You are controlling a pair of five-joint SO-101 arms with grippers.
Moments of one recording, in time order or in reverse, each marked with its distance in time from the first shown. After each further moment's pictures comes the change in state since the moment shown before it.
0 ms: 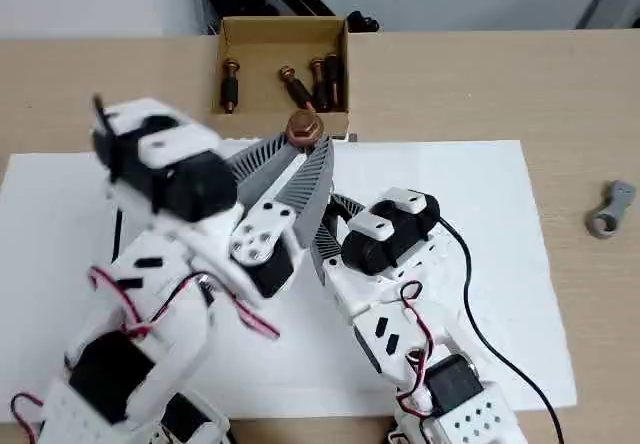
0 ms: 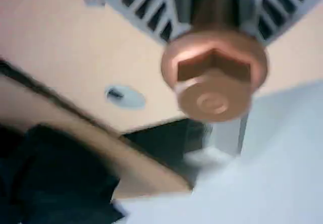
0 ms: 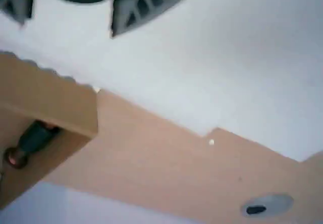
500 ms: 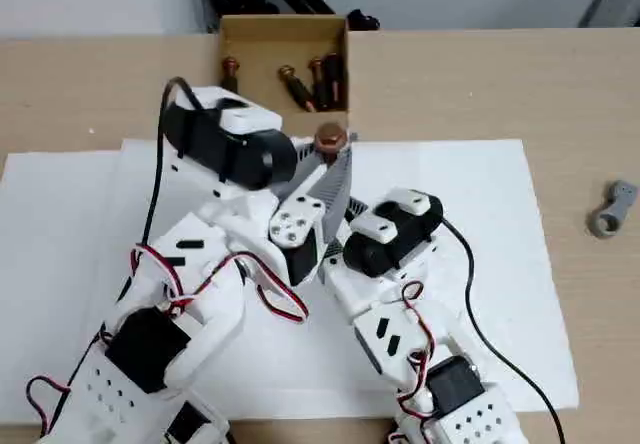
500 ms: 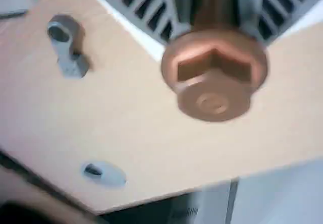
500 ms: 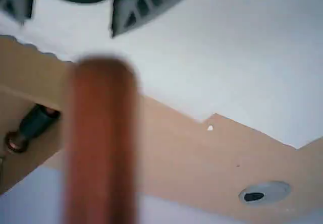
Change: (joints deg) left arm 0.0 3.7 5.9 -0.3 0.2; right arm 0.0 -0.1 0.0 -0.7 0.0
